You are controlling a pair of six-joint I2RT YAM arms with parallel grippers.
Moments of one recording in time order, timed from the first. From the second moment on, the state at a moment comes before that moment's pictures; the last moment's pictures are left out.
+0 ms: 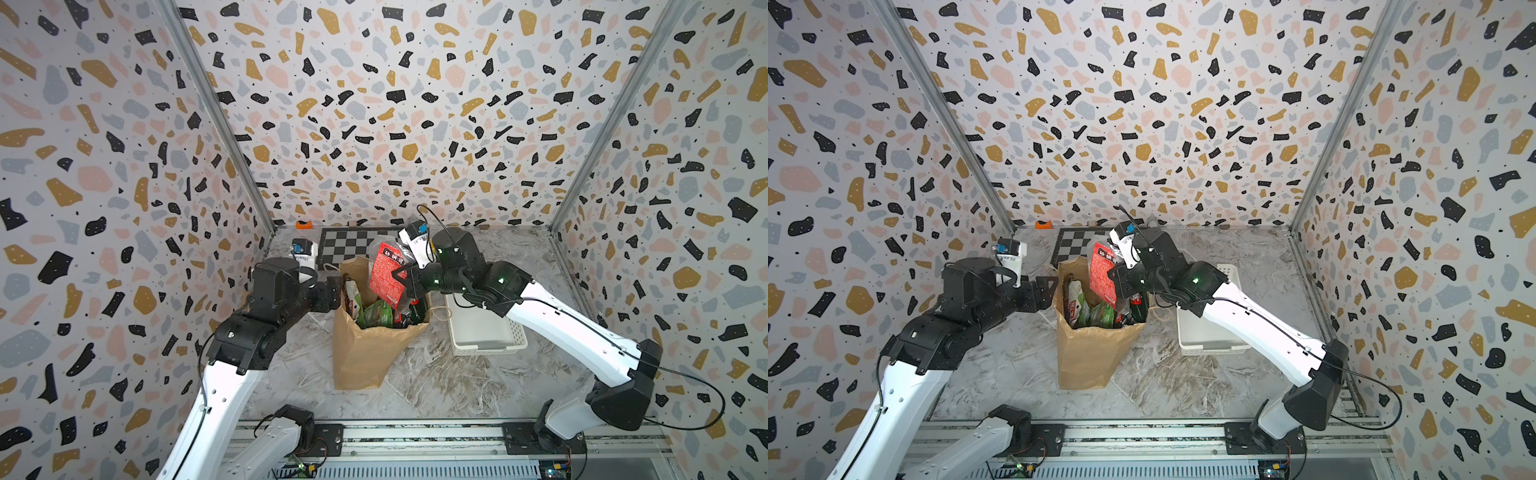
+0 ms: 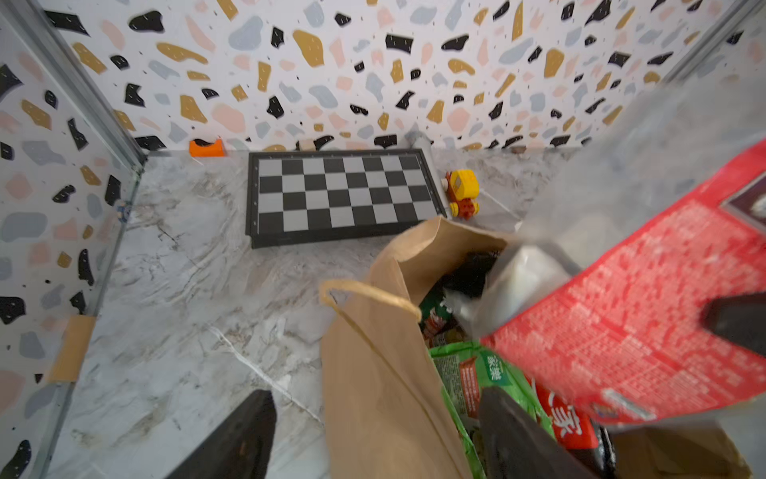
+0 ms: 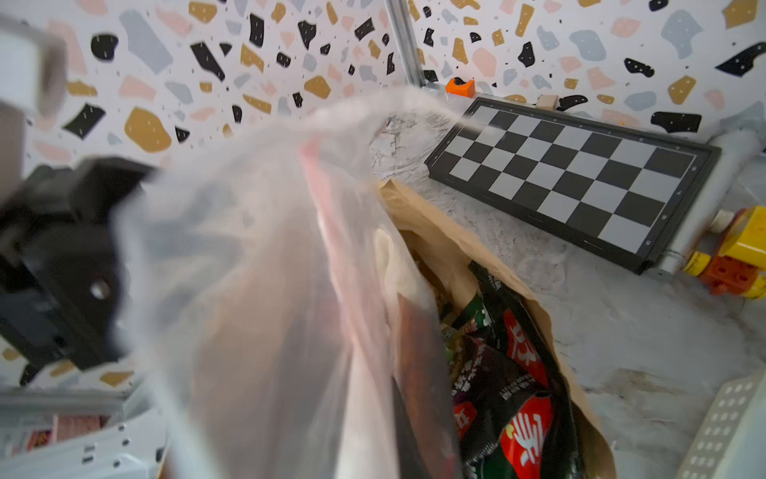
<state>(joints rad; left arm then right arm) -0.30 0.90 1.22 -0.90 0.01 -0.21 0.93 1.52 1.60 -0.52 -0.14 0.46</state>
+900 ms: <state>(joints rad) -0.30 0.88 1.17 -0.90 0.03 -0.27 1.12 1.70 1.28 0.18 -0.02 1.19</state>
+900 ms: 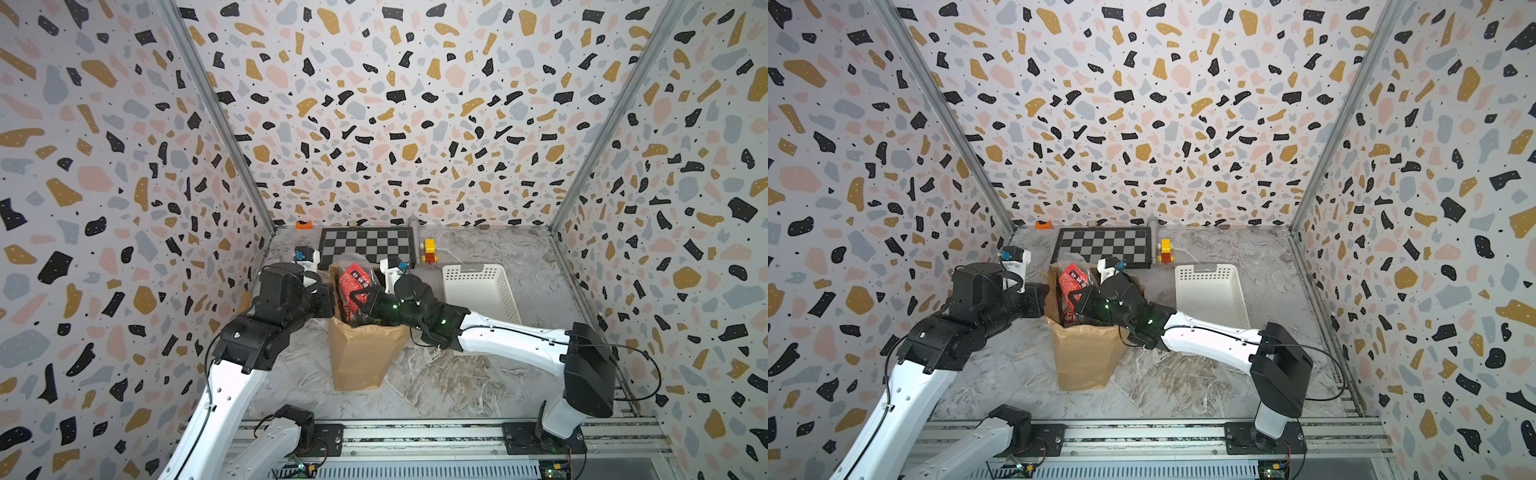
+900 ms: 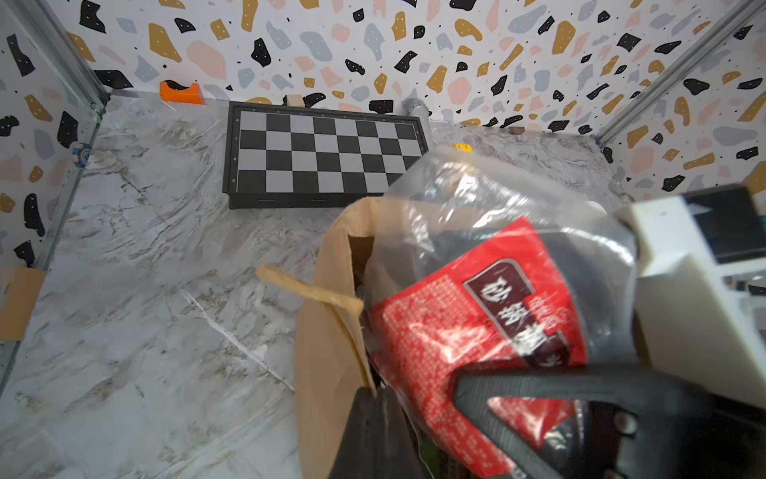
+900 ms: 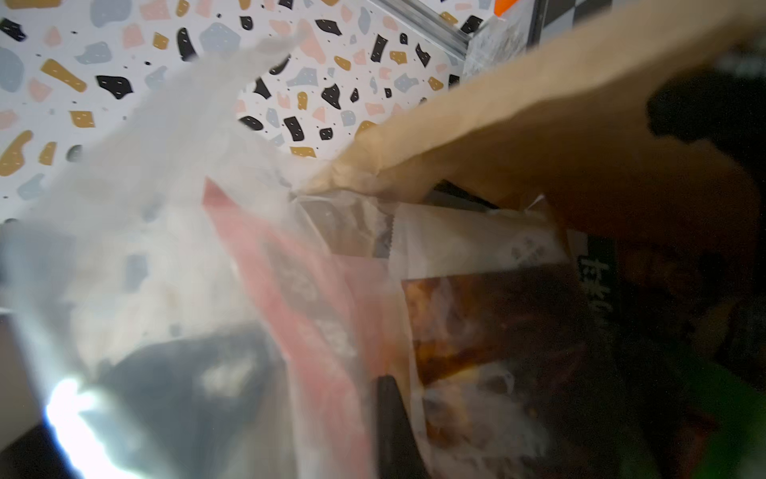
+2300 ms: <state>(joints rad) -0.30 0.90 1.17 -0.88 0.02 -0.24 0.88 1.48 1.35 -0.67 0.05 0.48</state>
